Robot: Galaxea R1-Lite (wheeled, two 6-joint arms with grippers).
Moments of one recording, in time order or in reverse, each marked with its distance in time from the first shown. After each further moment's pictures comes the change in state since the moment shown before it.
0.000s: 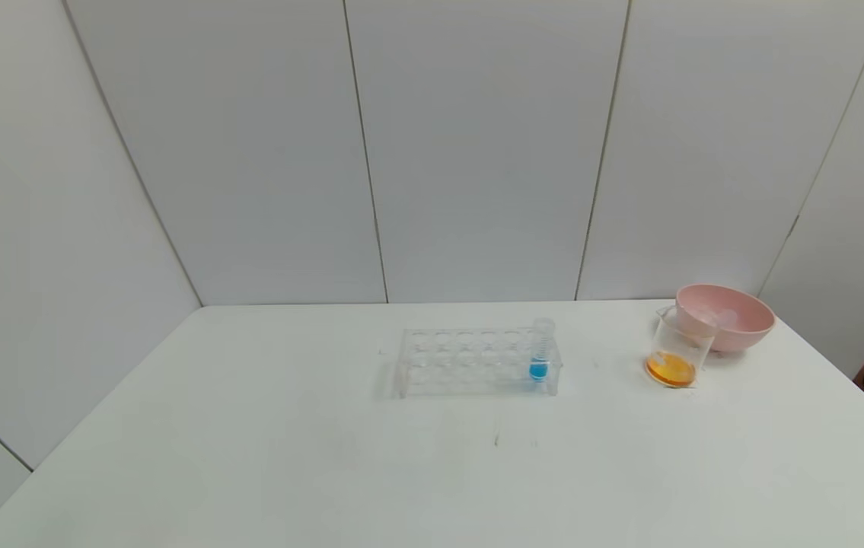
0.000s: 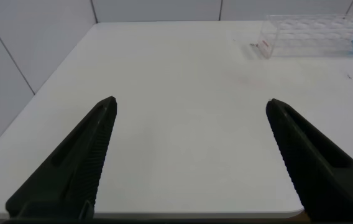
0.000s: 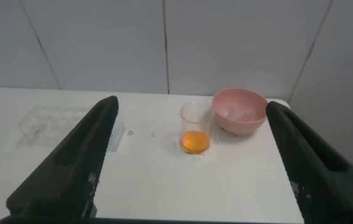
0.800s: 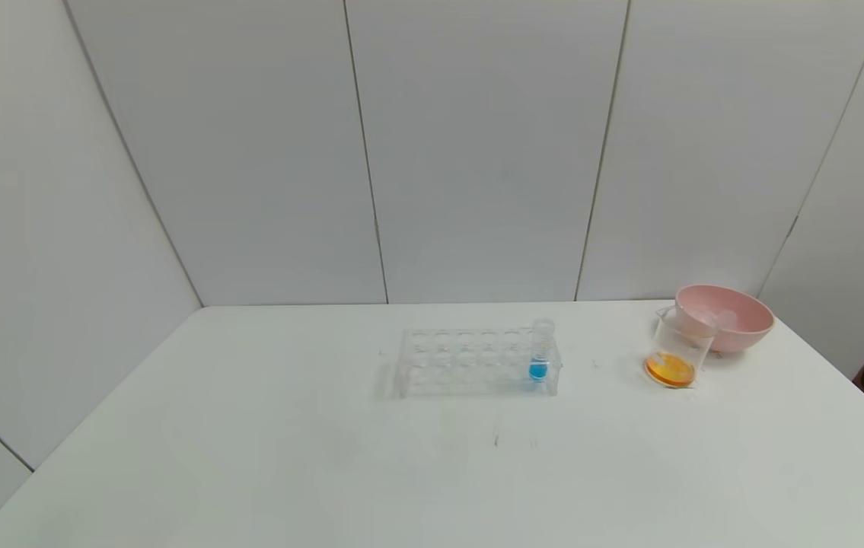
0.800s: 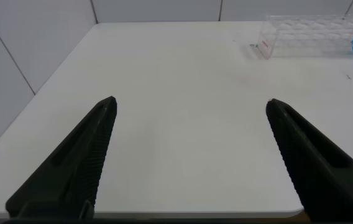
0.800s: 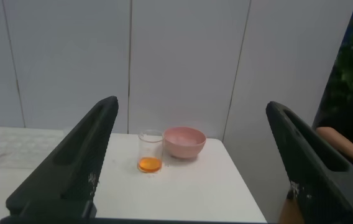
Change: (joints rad) left arm 0.000 0.000 0.000 0.000 0.000 0.000; right arm -0.072 -0.686 0.070 0.274 -0.053 -0.138
